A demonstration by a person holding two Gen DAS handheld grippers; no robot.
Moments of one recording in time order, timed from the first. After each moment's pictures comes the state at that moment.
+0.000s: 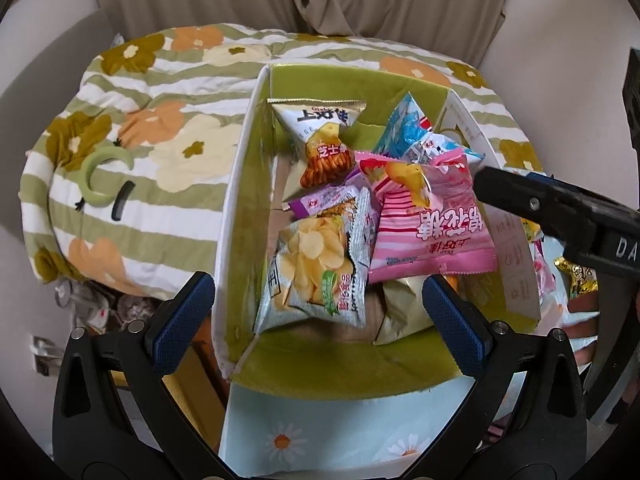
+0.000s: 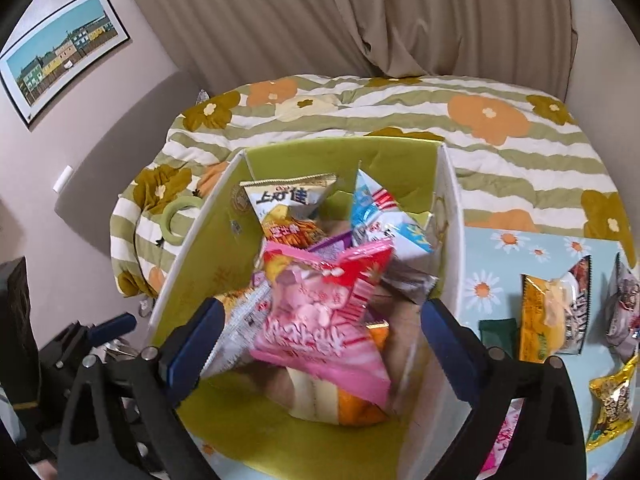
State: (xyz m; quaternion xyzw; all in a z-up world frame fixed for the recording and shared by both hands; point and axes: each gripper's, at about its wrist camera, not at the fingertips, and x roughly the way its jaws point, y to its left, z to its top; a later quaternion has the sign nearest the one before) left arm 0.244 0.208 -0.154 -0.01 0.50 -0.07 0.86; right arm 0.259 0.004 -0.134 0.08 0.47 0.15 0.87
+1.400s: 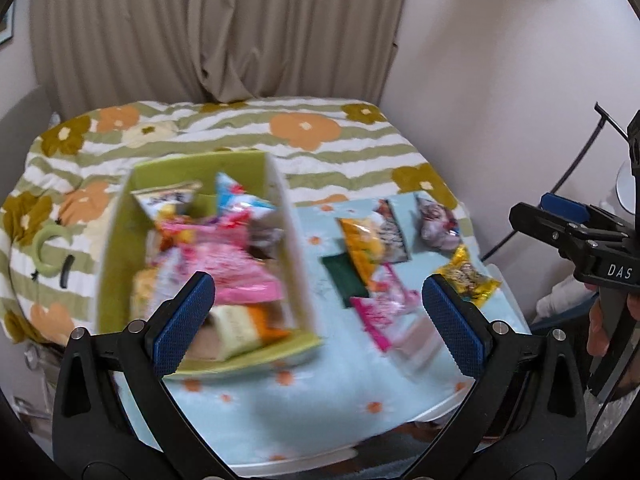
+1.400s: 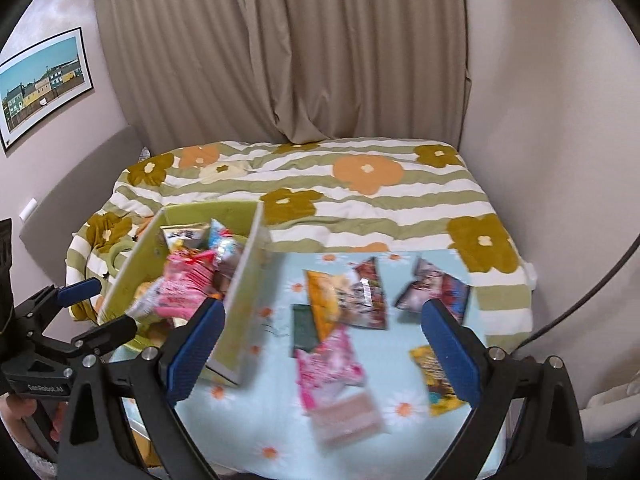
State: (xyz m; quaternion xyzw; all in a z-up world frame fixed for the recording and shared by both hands) left arm 0.154 0.041 -0.067 0.01 0.40 -0.21 0.89; right arm 0.116 -0.188 -0.035 0.05 0.38 0.02 0.92
